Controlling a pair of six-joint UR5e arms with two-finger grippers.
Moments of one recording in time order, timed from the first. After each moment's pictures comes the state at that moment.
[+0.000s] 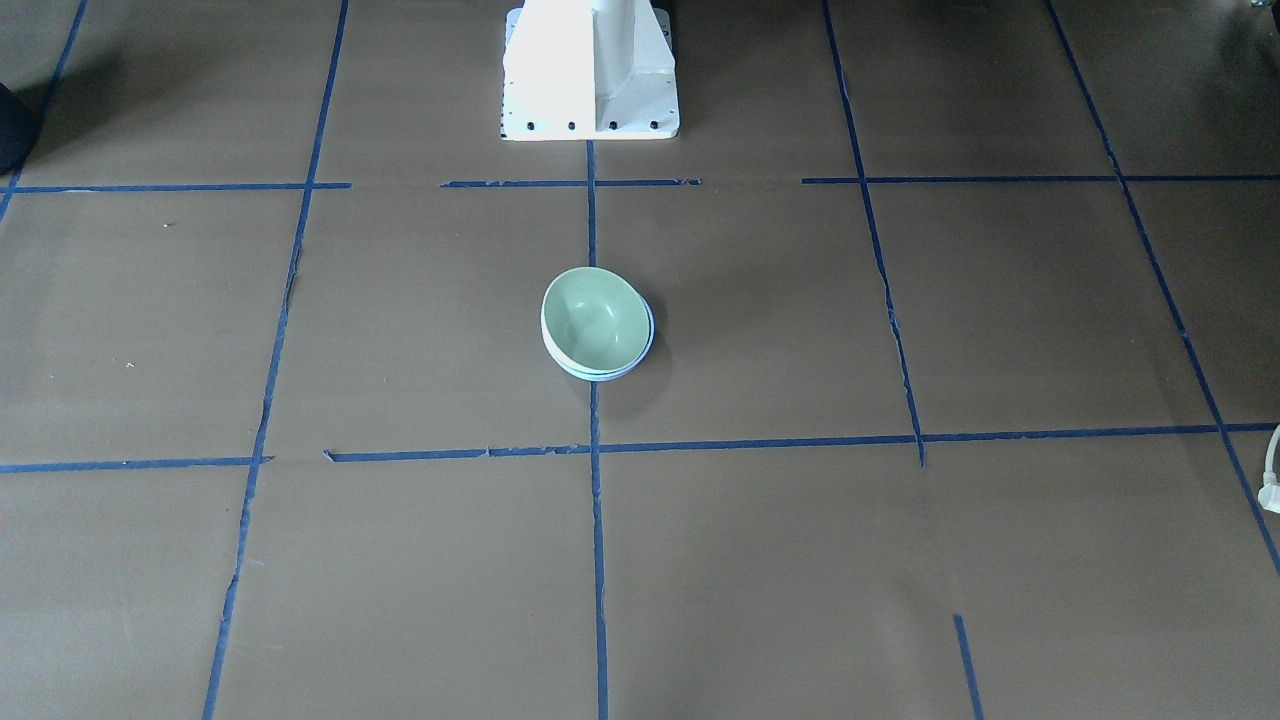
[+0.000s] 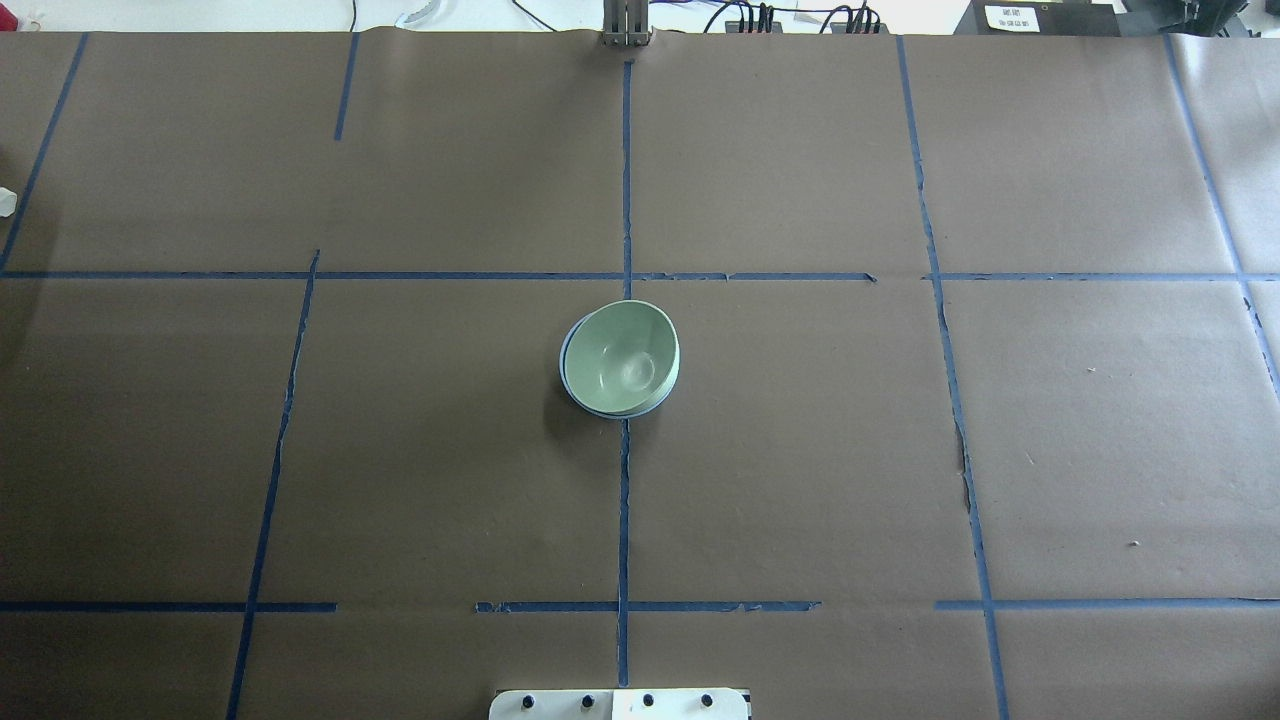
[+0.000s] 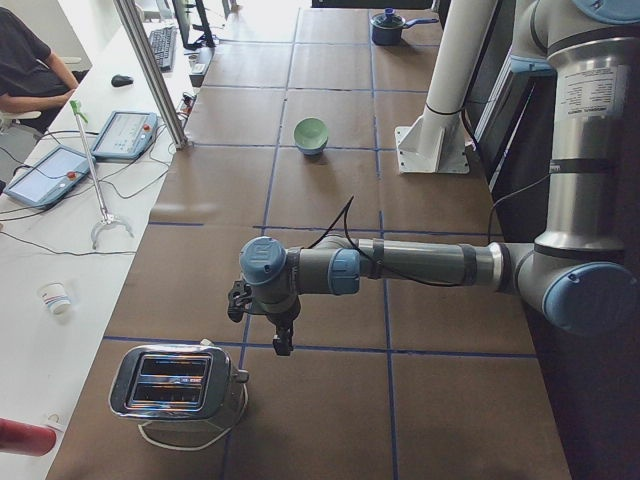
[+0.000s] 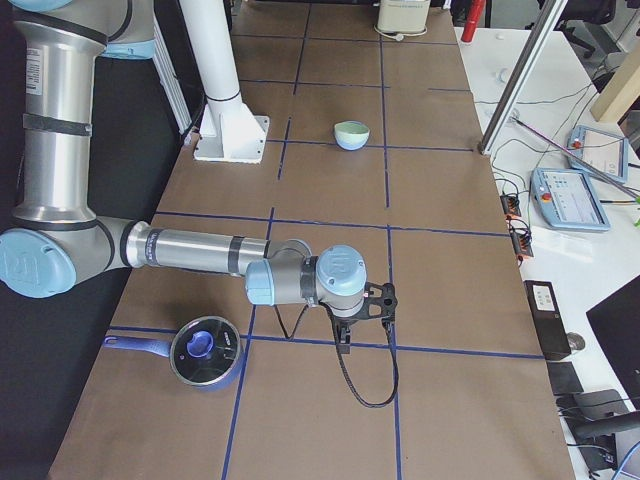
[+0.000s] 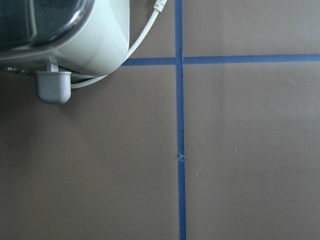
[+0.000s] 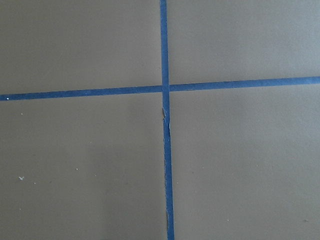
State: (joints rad) left arm -1.52 -1.53 -1.63 -1.50 -2.36 0.04; right arm 1.61 -1.70 1.67 -1.45 2.43 0.10
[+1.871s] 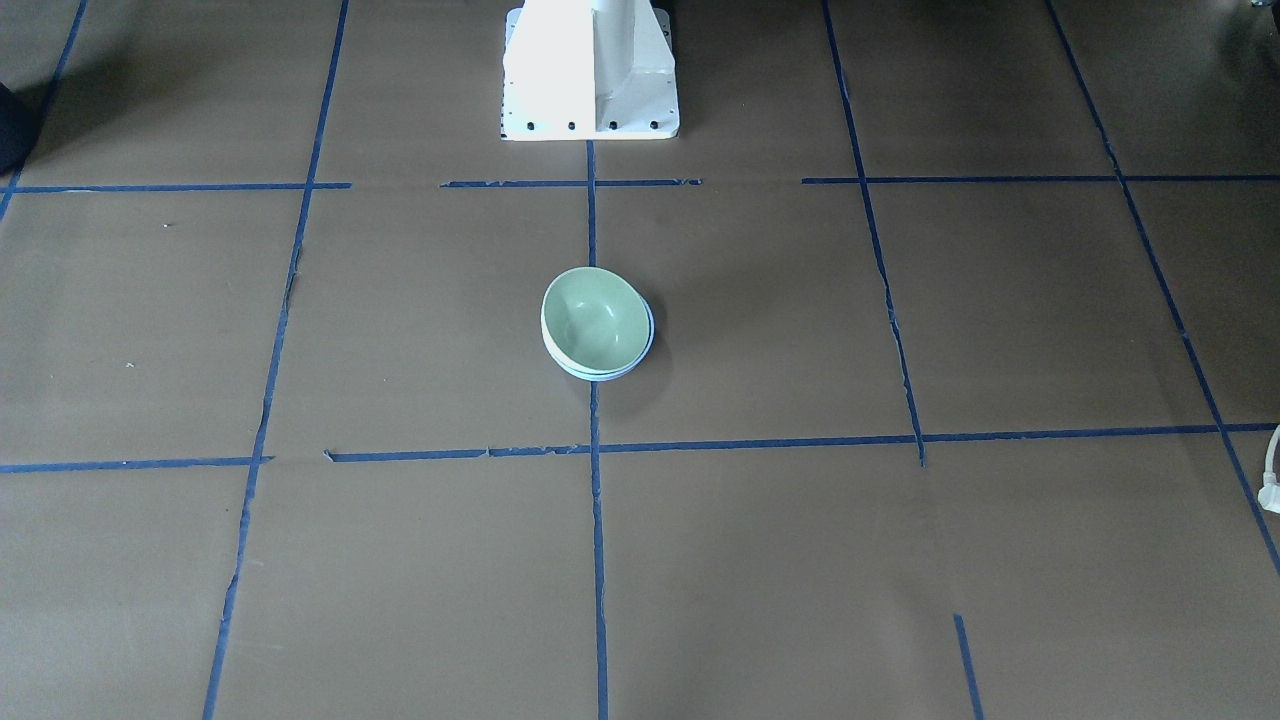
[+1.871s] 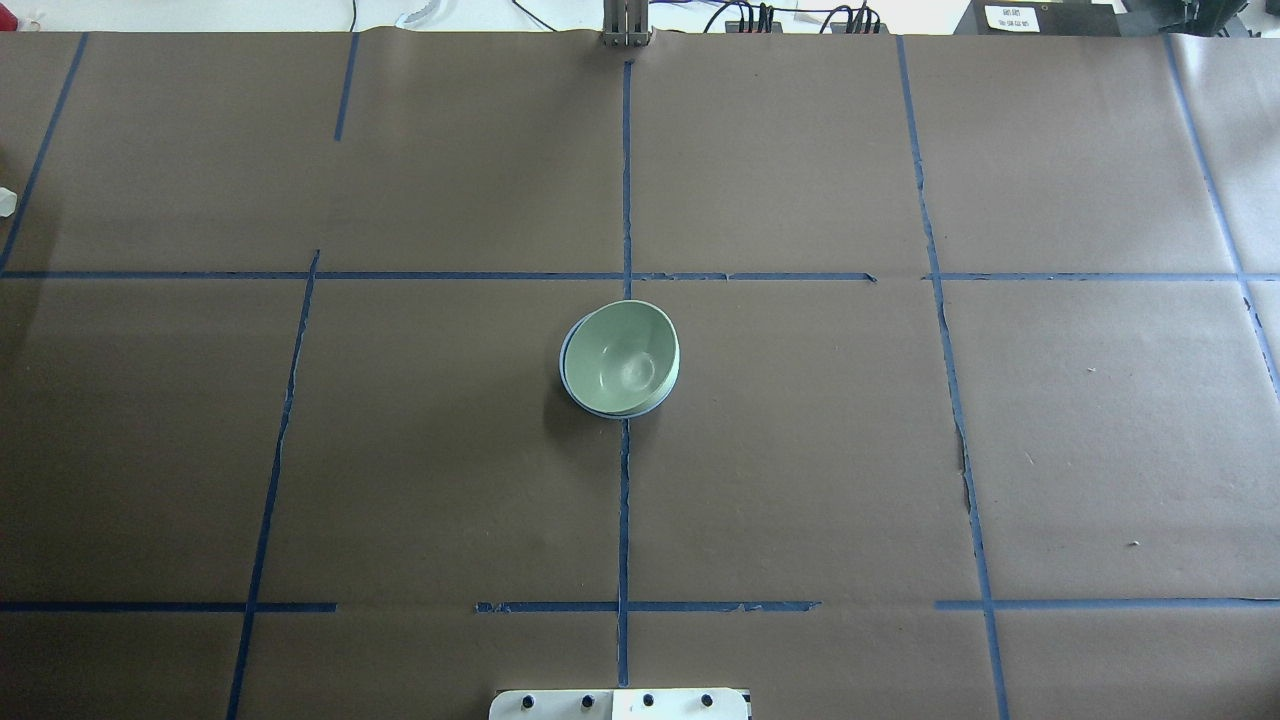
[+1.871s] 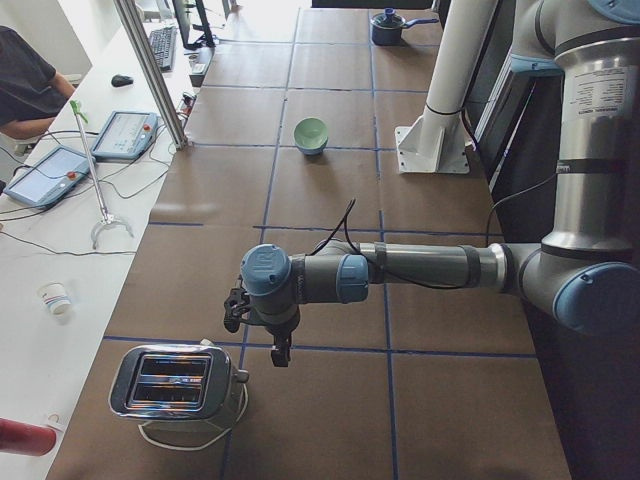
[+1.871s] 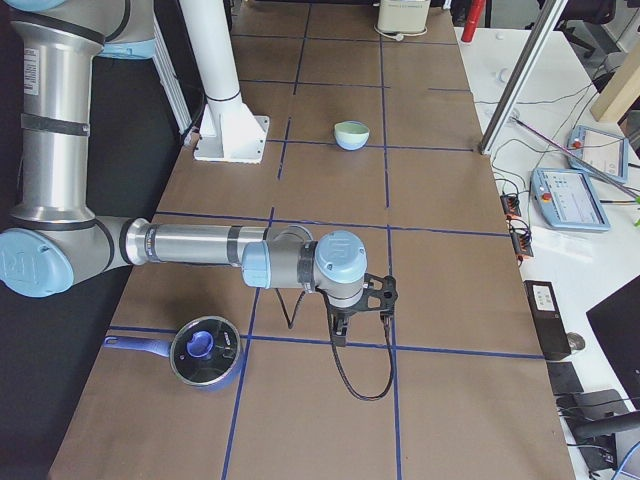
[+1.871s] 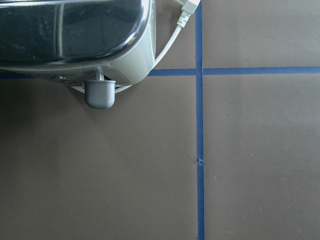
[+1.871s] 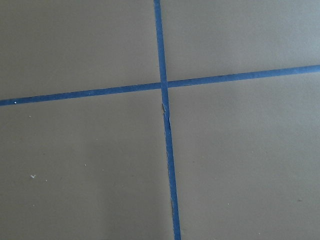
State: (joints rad) left arm -1.60 -1.53 -1.63 -1.50 -2.37 0.08; right arm 1.63 -1.70 1.73 -1.55 2.42 0.09
